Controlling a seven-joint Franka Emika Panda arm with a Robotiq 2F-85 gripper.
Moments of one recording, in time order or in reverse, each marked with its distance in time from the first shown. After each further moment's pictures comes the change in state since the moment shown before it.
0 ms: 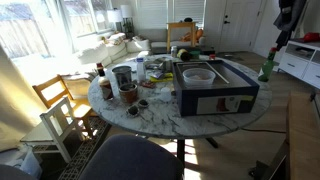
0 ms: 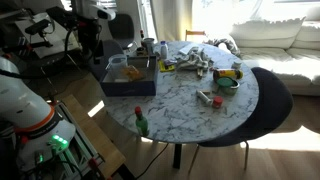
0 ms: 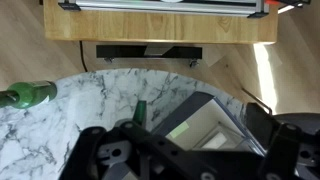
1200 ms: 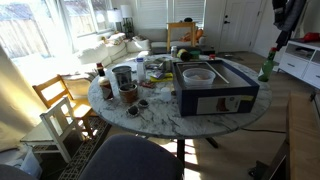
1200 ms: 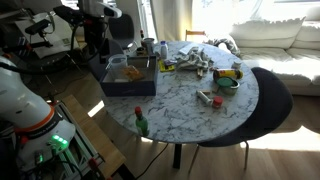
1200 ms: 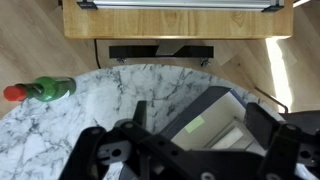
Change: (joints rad) arm -0.027 0.085 0.002 0.067 -0.047 0.006 0.001
